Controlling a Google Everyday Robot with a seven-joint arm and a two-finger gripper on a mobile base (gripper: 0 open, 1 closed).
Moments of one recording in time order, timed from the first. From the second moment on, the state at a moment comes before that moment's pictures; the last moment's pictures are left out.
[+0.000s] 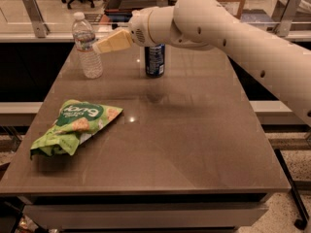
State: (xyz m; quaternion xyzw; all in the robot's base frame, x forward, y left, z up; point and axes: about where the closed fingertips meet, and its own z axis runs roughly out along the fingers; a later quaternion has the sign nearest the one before) arm 0.704 0.103 0.969 -0.42 0.68 0.24 0.55
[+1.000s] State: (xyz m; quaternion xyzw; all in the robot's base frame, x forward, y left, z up) arm 0.721 0.175 0.945 -0.43 0.64 0.31 0.56
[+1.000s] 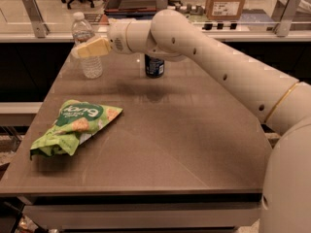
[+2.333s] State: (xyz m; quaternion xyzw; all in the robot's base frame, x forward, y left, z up) arm 0.717 0.219 0.922 -0.41 0.62 0.37 0.56
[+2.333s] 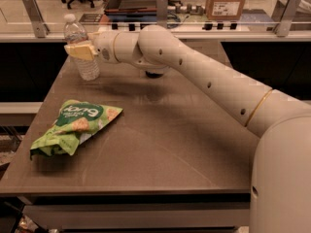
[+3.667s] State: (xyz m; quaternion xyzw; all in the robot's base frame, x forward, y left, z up) arm 0.712 0.220 0.941 -0.42 0.61 0.36 0.57
